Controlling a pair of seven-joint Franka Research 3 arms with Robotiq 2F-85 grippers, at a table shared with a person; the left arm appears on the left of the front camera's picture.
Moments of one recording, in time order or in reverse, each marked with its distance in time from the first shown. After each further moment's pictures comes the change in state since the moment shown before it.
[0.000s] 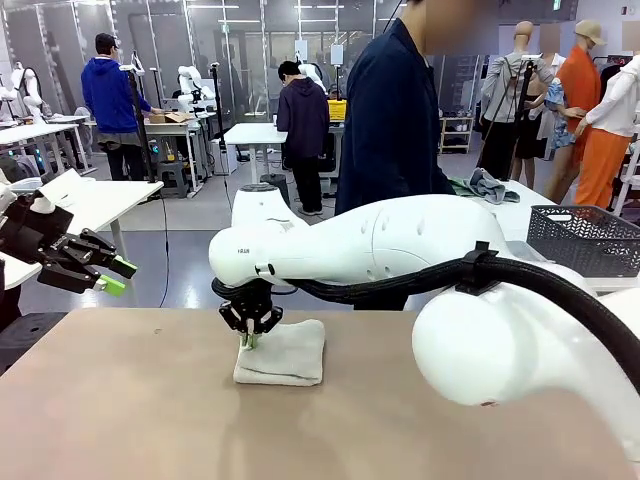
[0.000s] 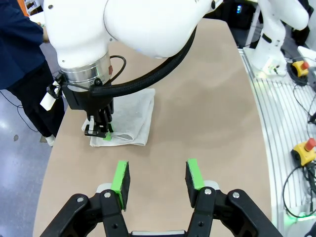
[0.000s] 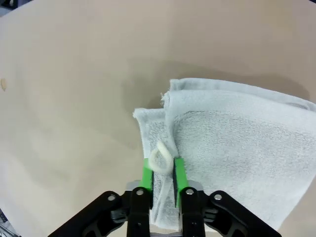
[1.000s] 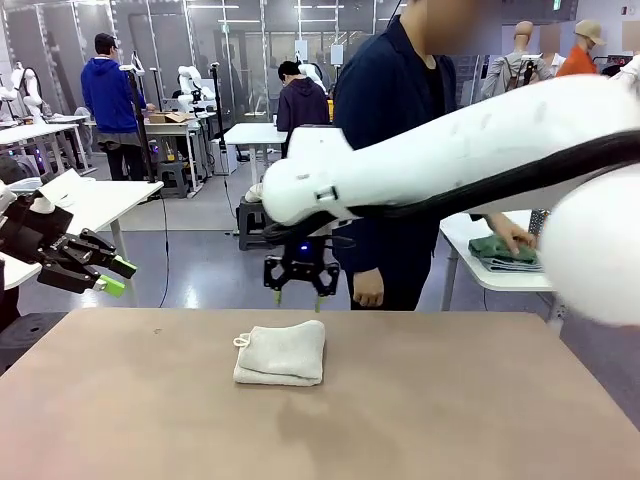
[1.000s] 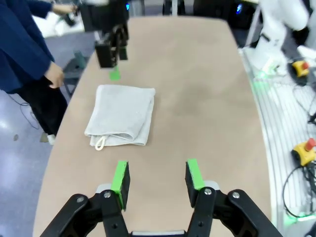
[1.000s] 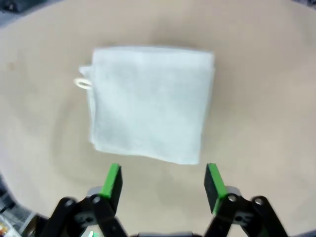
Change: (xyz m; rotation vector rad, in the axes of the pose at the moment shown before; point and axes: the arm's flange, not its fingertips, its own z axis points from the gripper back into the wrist) left arm 0.000 0.000 0.000 0.001 0.000 0.001; right arm -0.023 -0.109 0.126 -0.005 0.029 -0.023
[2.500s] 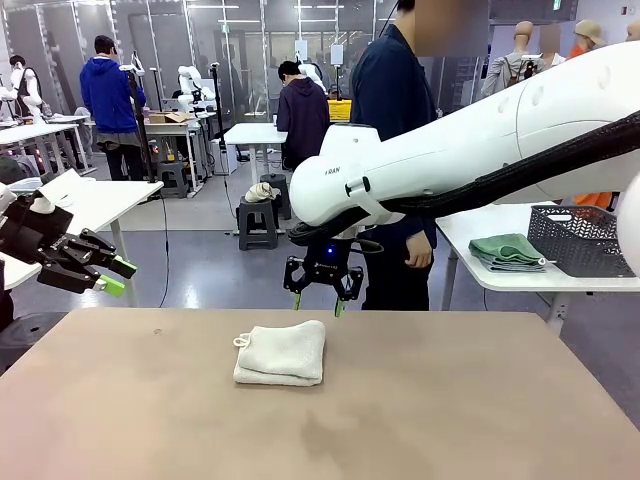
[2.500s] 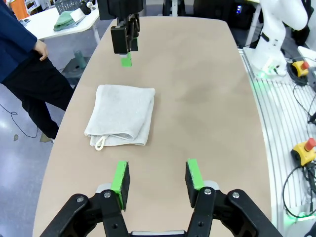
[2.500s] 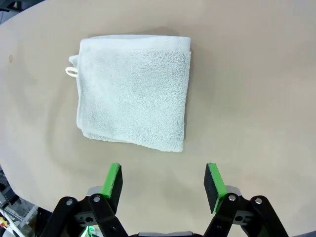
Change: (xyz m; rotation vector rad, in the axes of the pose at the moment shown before) left arm 0.000 0.000 0.000 0.000 0.000 0.000; right arm -0.017 -0.030 0.007 0.036 -0.003 0.003
